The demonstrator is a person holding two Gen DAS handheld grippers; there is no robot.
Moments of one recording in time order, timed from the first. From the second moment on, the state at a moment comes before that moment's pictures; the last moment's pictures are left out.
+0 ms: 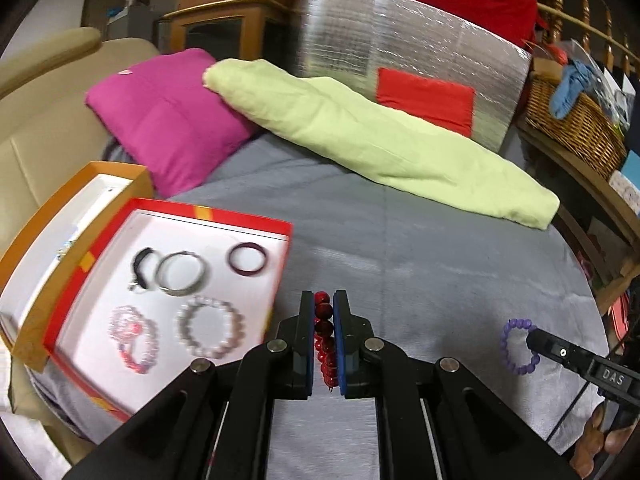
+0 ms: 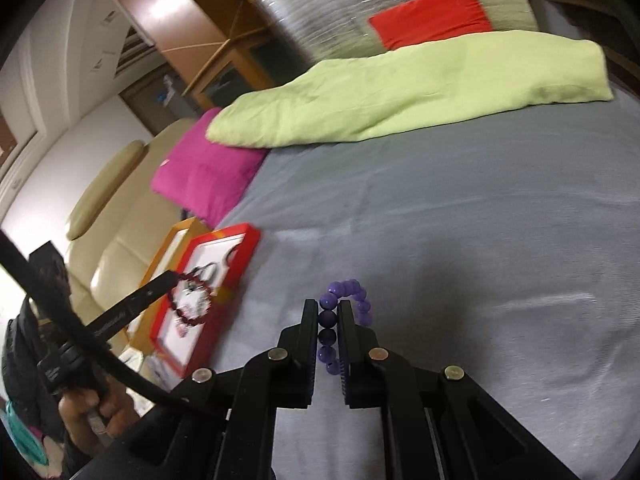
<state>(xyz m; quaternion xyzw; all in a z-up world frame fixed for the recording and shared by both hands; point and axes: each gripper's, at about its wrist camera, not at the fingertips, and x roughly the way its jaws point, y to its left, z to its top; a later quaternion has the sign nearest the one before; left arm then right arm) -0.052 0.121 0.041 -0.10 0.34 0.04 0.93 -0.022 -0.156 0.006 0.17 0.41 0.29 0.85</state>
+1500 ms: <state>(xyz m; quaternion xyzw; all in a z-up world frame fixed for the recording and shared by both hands) -0.017 0.331 -0.034 -0.19 0.41 0.11 0.88 0.072 0.150 -0.028 0.09 0.52 0.39 0.75</state>
